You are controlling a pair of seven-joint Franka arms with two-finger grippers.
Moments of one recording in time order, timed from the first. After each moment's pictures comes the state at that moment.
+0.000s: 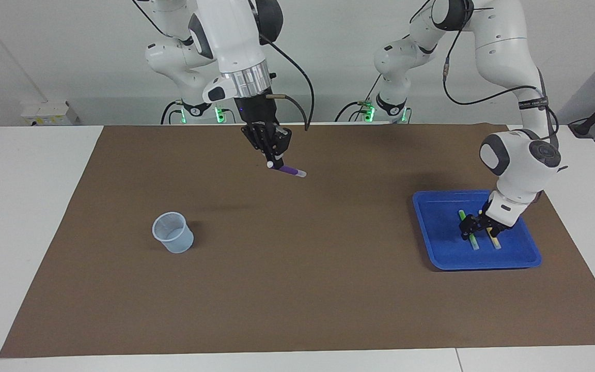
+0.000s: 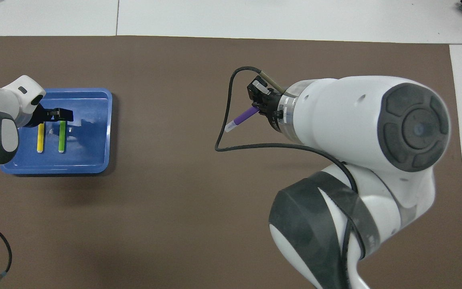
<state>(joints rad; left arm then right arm) 0.35 0.40 -0.25 -1.88 0.09 2.39 0.06 0.35 0.11 0.15 -1.60 0.04 2.13 1.26</state>
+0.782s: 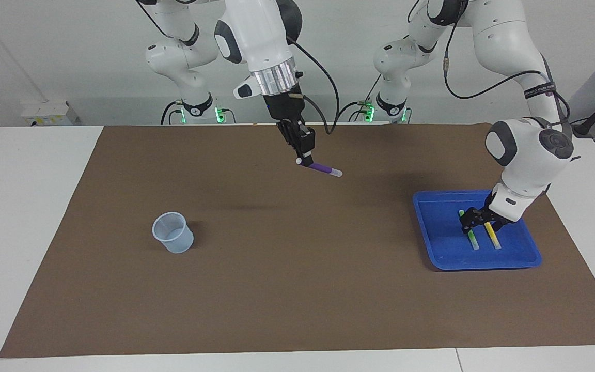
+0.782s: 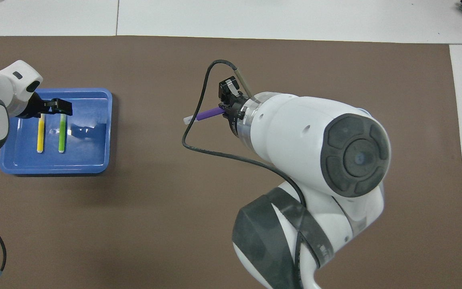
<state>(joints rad) 0.31 0.36 -0.28 -1.77 0.08 2.17 -0.03 0.43 0.16 0.16 -1.60 0.04 2.28 1.68</state>
